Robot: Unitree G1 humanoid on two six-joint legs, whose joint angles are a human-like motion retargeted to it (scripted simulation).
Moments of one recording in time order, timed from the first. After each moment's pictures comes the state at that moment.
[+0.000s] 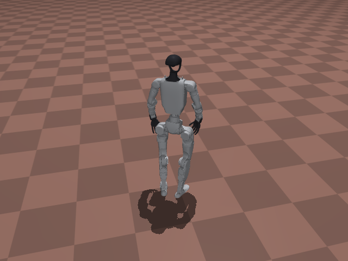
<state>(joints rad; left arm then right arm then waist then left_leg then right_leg) -0.04 0.39 -0.57 1.19 0.23 -0.07 -0.49 -0.18 -0.26 0.70 1.14 -0.24 -0.09 0.36 0.01 -0.07 -0.07 0.11 -0.05 0.41 -0.04 -0.31 0.03 -0.07 -0.07 -0.27 0.26 -0.40 0.07</state>
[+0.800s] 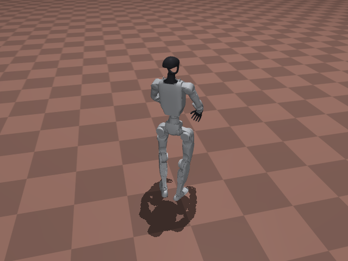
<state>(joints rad) -0.40 0.45 -0.69 0.93 0.08 -0.09 -0.43 -0.38 -0.28 0.76 0.98 -0.37 -0.15 0.21 -0.02 -0.03 -0.10 -0.08 0.18 0.56 0.60 -0.66 0.05 -0.01 -0.02 -0.25 0.27 -0.44 0.07</state>
